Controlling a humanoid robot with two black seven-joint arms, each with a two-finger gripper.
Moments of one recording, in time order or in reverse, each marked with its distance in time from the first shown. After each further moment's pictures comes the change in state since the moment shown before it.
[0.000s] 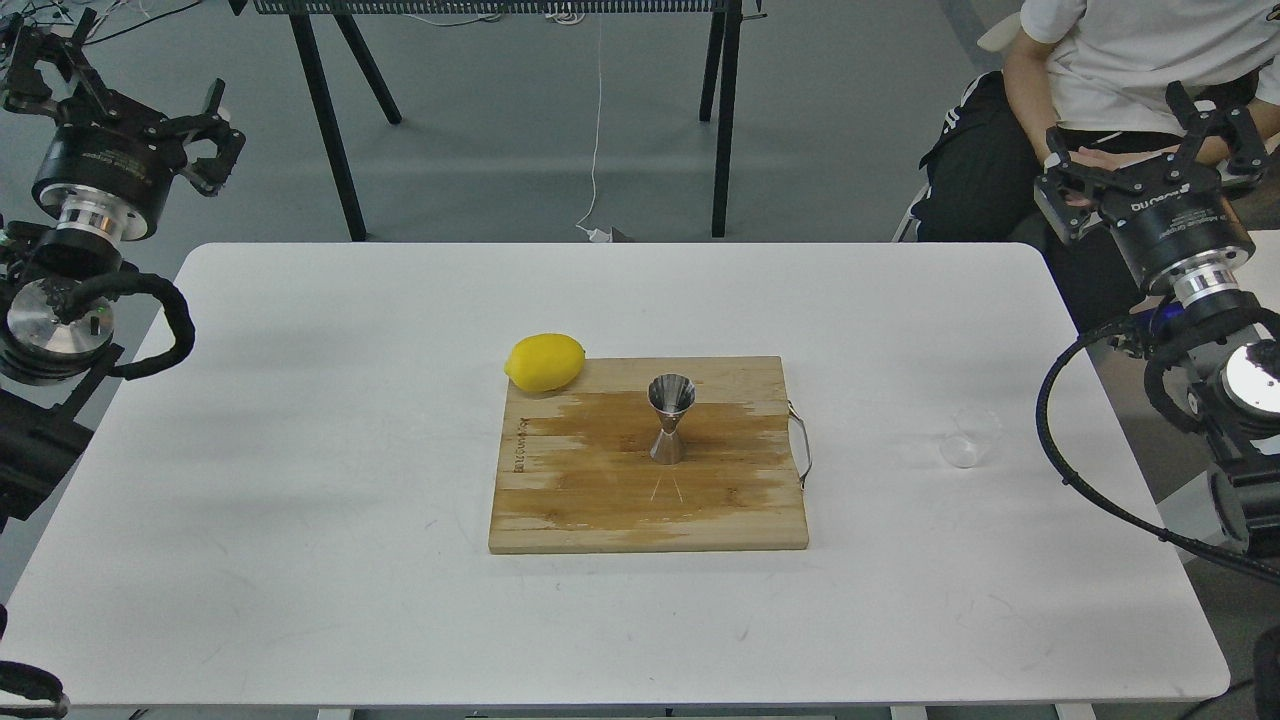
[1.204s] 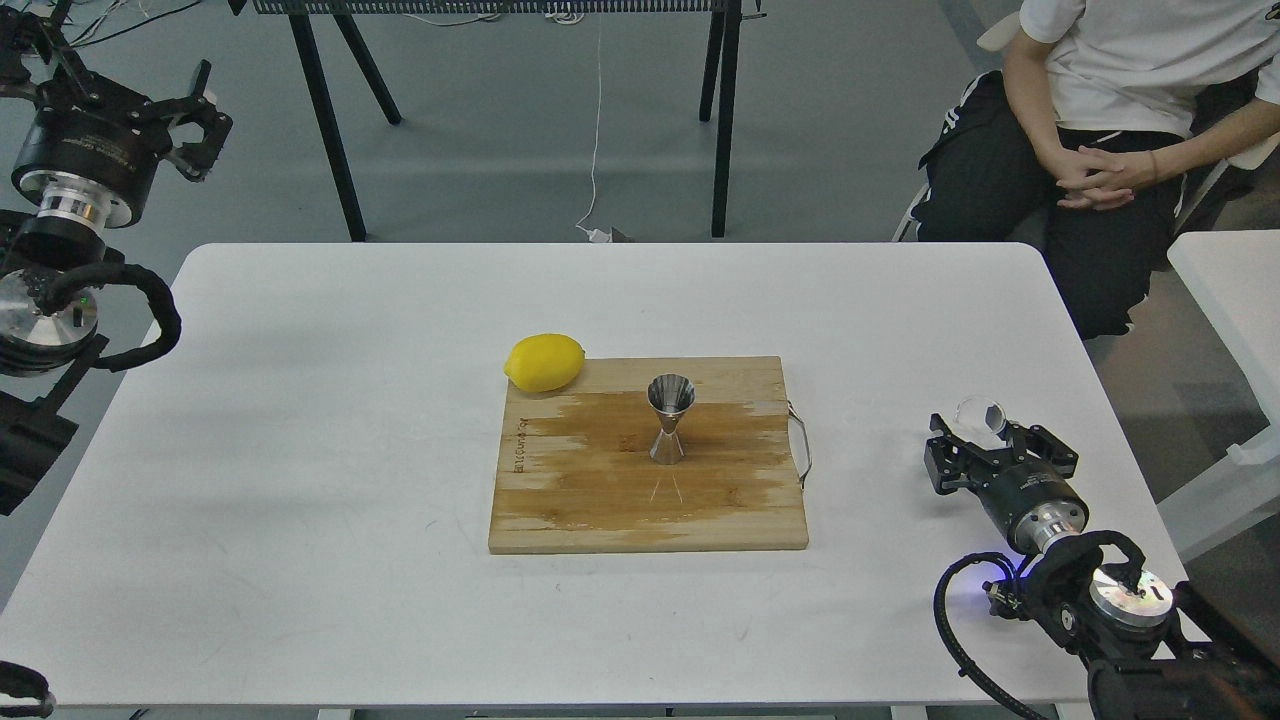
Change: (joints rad) left arm -0.001 0.037 -0.016 -0.045 -0.002 -0.003 -0.008; right arm -0.424 0.221 -0.021 0.000 0.247 -0.228 -0.087
